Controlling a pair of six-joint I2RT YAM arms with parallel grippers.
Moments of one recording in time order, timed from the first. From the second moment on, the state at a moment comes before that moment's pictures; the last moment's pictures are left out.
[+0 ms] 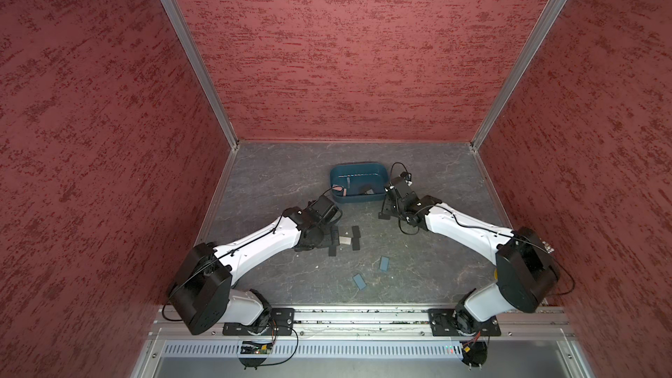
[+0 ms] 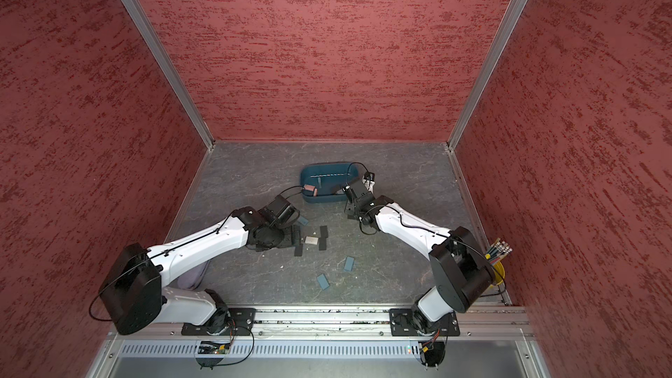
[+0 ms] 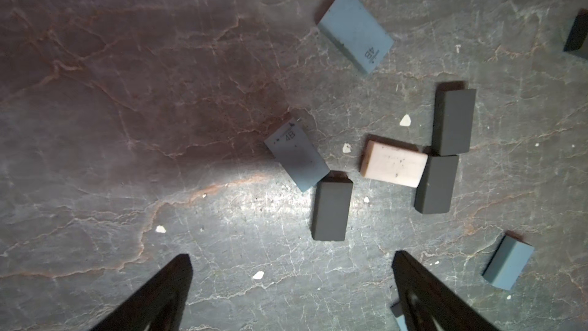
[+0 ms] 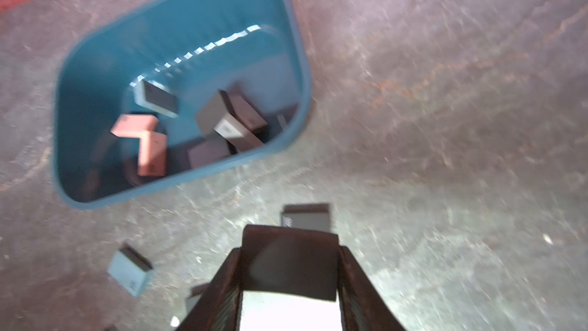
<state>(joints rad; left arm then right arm) -0.72 1.38 0.88 -0.80 -0.08 -0.82 0.62 1.58 1.09 -0.42 0.29 0.76</state>
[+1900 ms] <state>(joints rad) -0.89 1.61 0.91 -0.74 -0.10 -0.94 0.60 1.90 1.44 -0.47 0.21 0.60</state>
